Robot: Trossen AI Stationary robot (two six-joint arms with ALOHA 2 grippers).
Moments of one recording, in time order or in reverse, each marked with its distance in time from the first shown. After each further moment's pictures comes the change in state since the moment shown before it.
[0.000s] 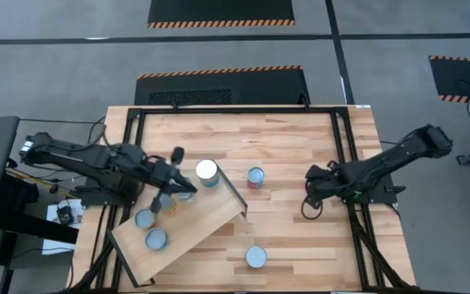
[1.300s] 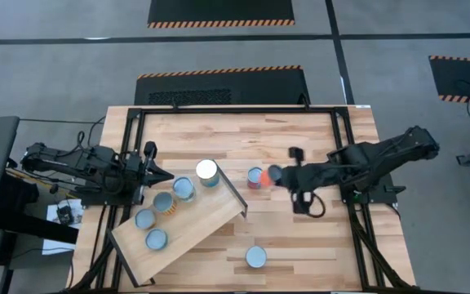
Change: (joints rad) left arm 0.005 -0.506 -0.359 -0.045 -0.187 -0.055; right arm 0.011 0.249 0.813 0.024 -0.021 -0.760
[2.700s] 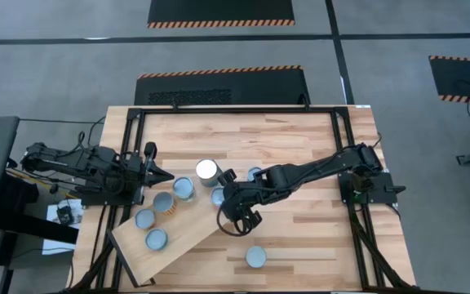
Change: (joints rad) left arm 0.000 0.000 0.000 -0.027 -0.004 0.004; right arm -0.082 0.626 0.447 0.124 -0.160 -0.655
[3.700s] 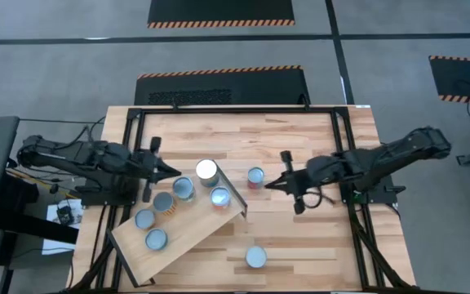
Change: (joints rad) left arm -0.001 0.275 0.306 -0.276 -0.074 0.037; right arm -0.002 -0.801 -0.907 0.578 0.008 0.204
